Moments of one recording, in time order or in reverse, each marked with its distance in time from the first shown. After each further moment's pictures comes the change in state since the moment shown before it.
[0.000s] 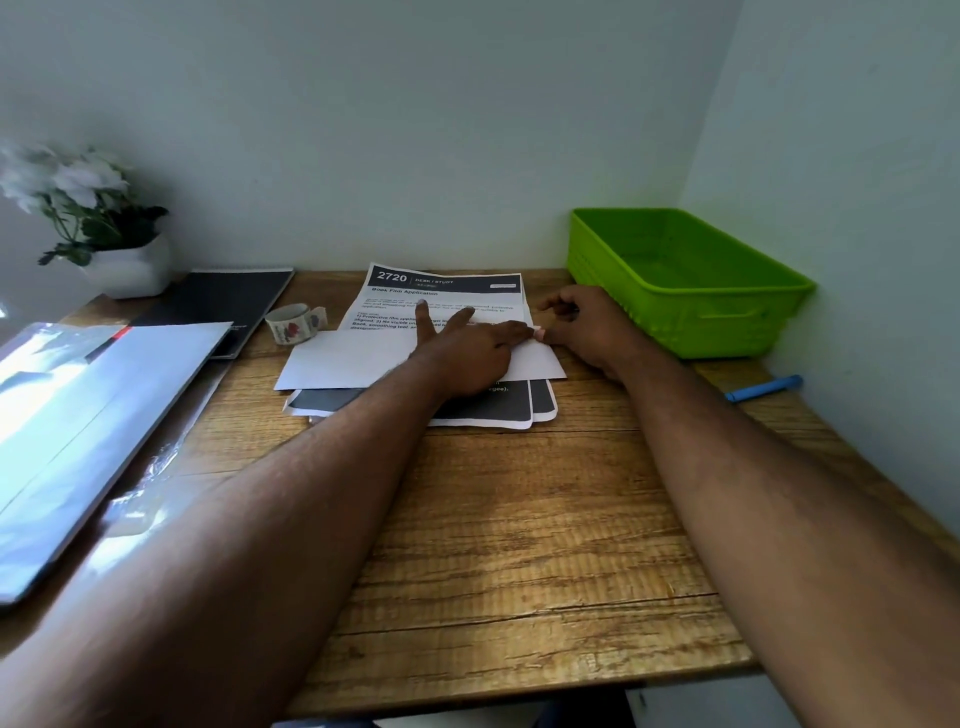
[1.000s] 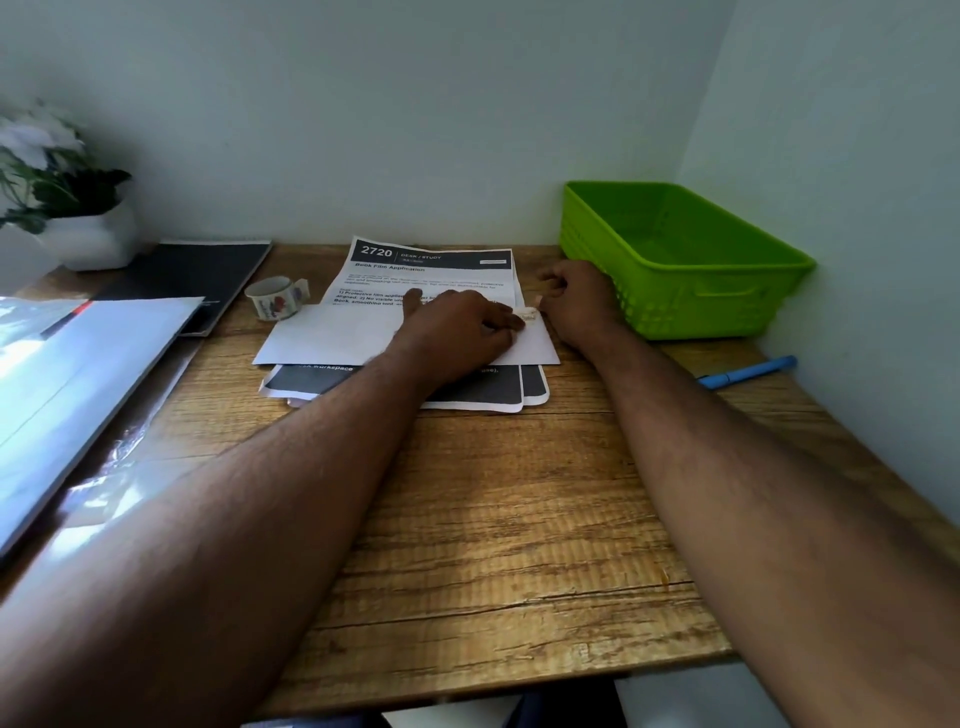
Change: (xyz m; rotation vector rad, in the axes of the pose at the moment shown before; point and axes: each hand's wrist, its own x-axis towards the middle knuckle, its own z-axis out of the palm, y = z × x) left_hand -0.006 -0.003 0.002 -0.161 0.220 0.097; right_hand 0.011 0.004 0.013 -0.180 0.199 -0.009
